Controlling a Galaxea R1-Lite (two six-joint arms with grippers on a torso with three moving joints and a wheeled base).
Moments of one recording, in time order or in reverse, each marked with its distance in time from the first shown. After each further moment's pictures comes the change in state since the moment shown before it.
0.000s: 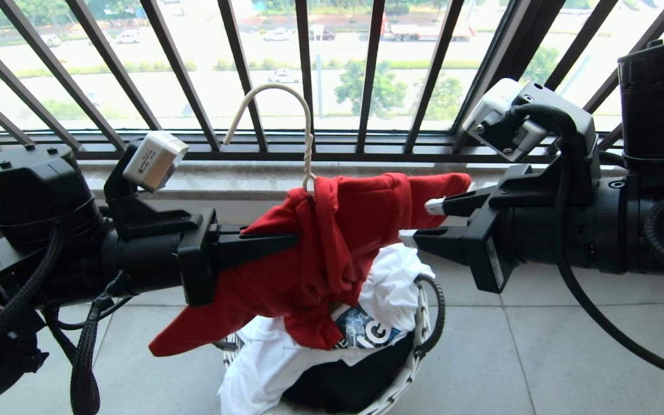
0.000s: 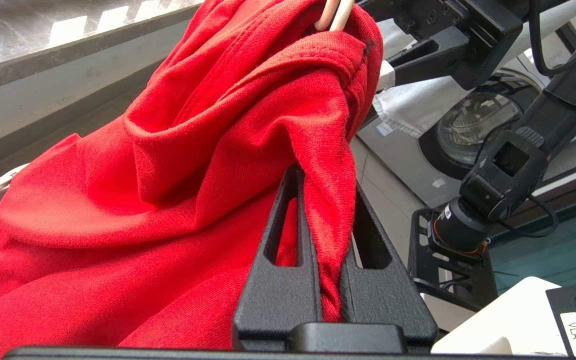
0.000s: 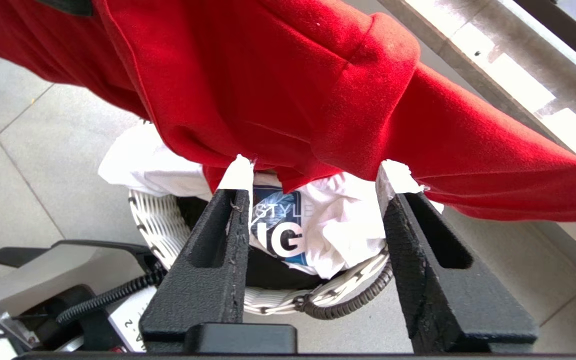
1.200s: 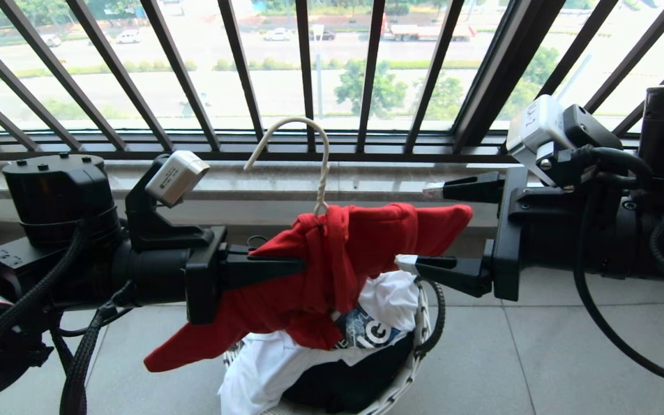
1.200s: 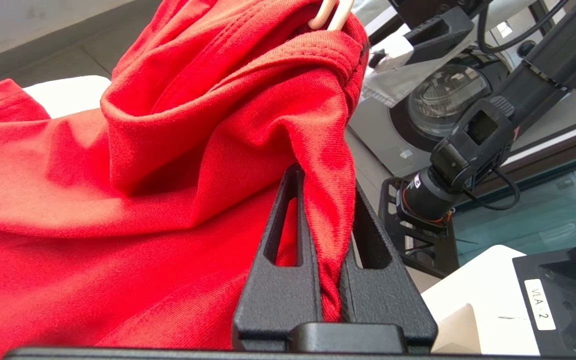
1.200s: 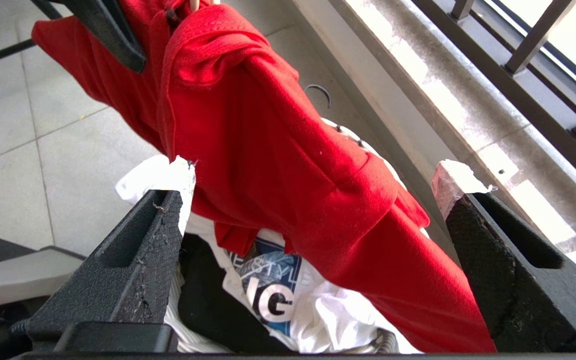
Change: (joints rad) left arm -0.020 0.006 -0.023 0.162 -0.056 0.036; right arm -0.160 -0.021 0.206 -0.337 0.394 -0.195
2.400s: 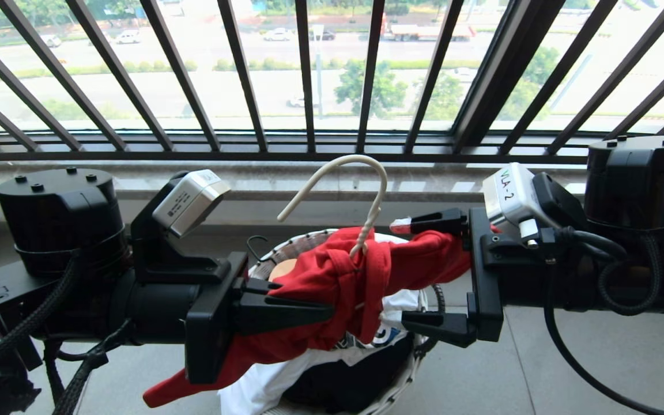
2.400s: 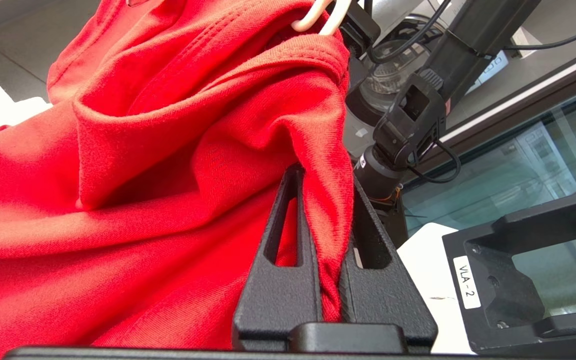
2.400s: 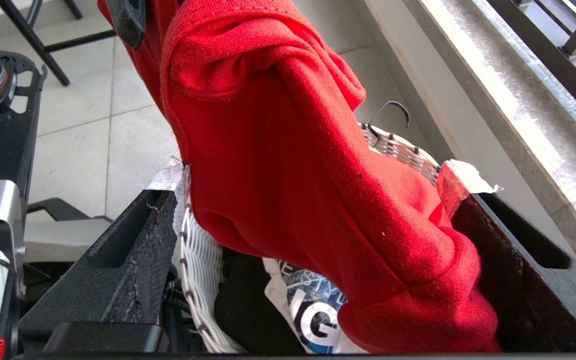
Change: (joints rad) left arm -0.141 -0.053 0.051 0.008 0.000 0.000; right arm -0.006 0.065 0.130 -0.153 0.234 -0.095
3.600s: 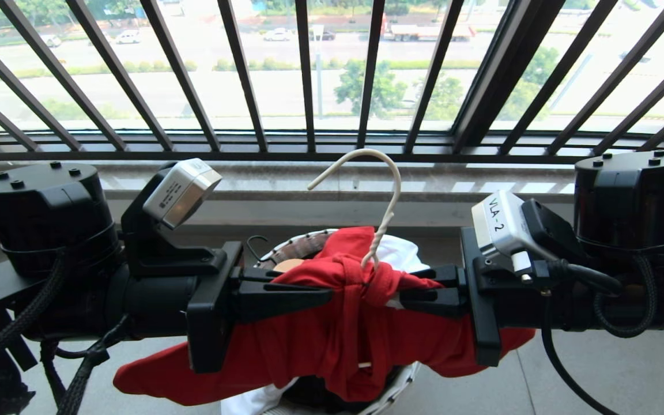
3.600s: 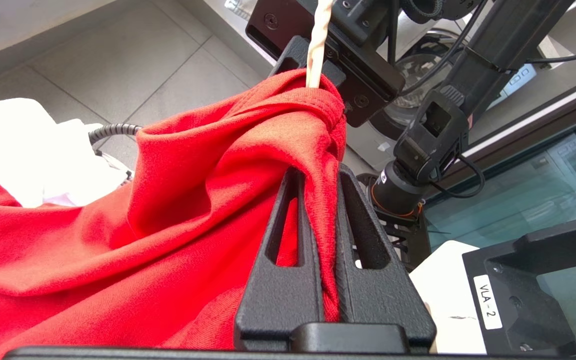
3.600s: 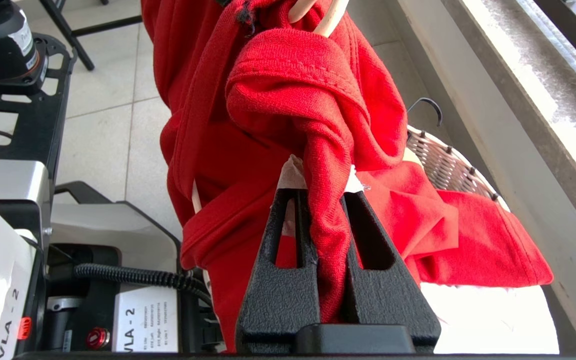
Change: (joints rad) left arm -0.009 -0.009 0.002 -0.041 0.065 0.004; right arm 0.046 0.001 0.031 0.007 0.002 -0.017
